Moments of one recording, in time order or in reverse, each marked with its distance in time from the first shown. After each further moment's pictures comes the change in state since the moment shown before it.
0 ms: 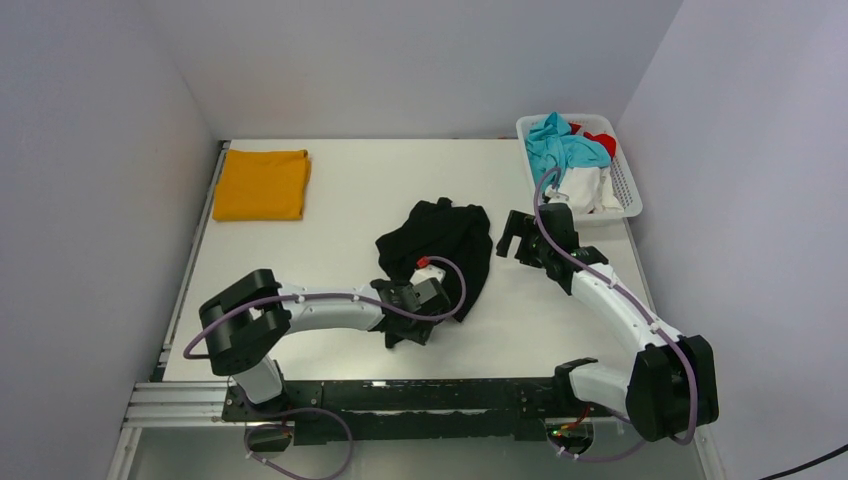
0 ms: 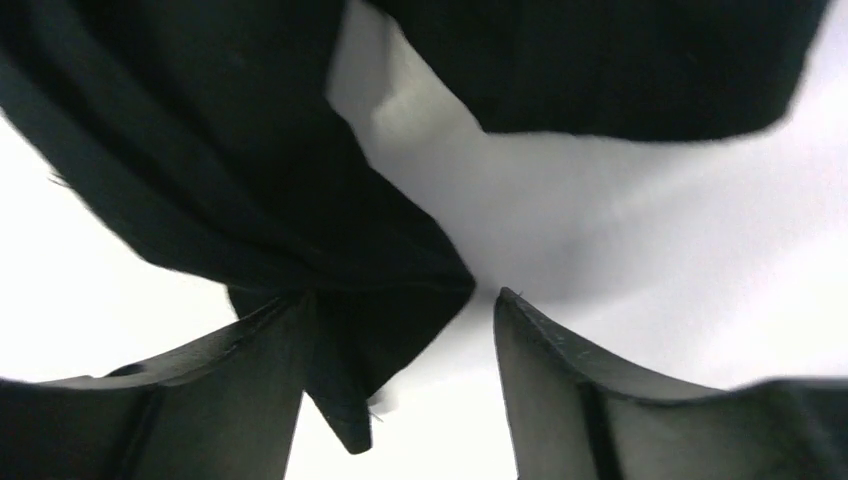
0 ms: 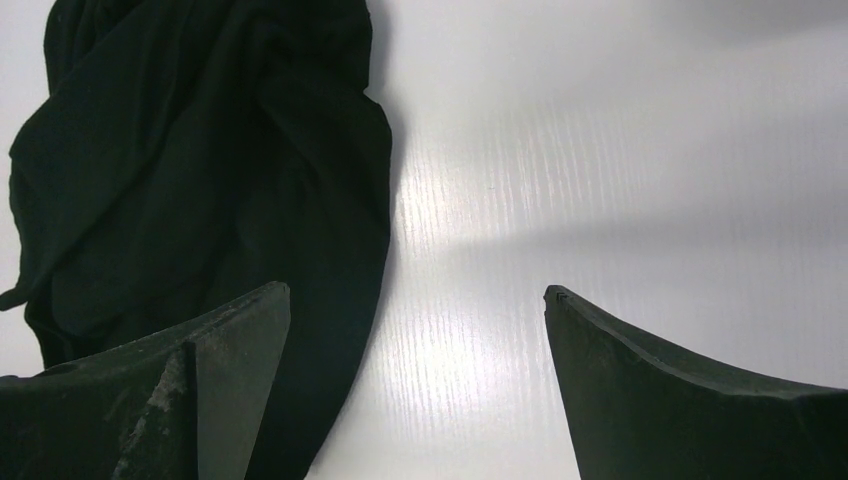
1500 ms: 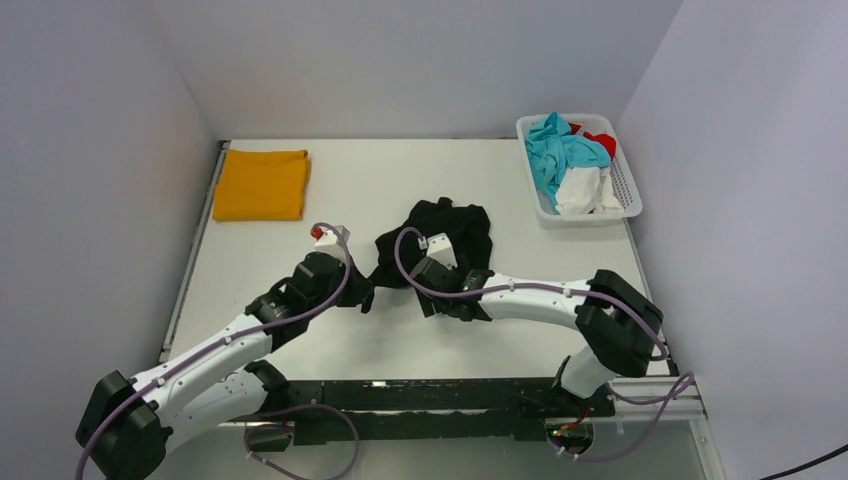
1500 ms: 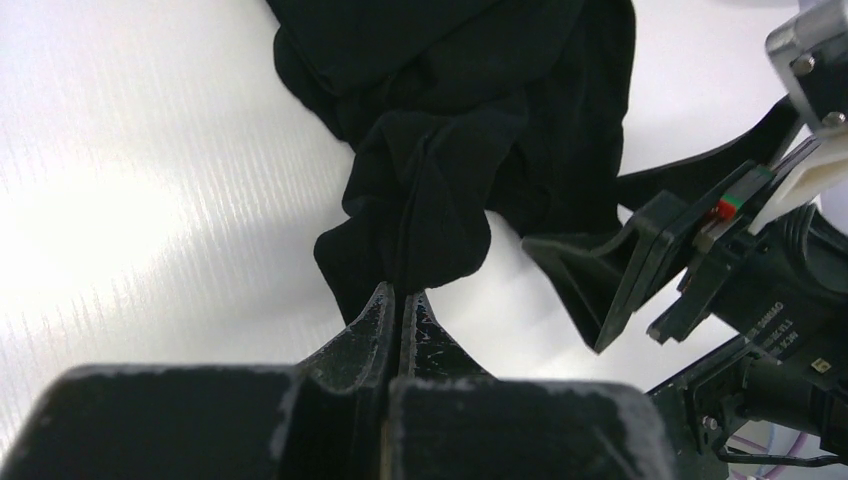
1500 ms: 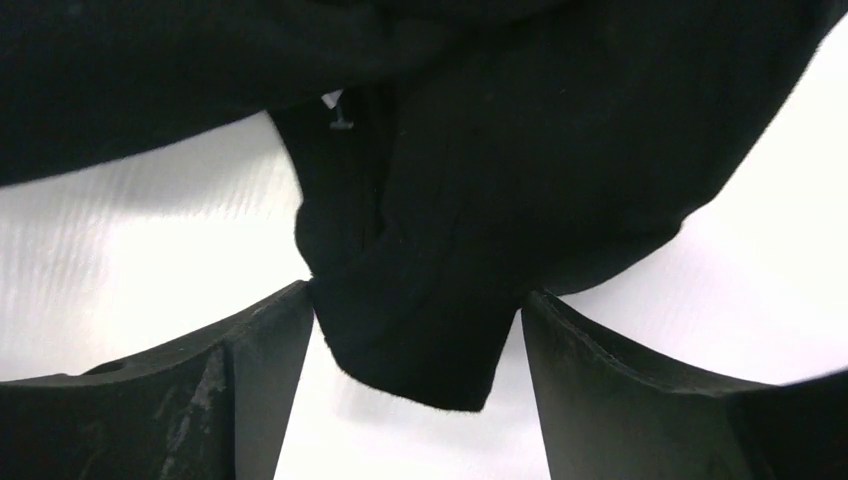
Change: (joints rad) left arm 0.471 -0.760 -0.446 0.340 0.228 -0.030; right arm 0.775 0.377 0.134 -0.045 0.395 0.067
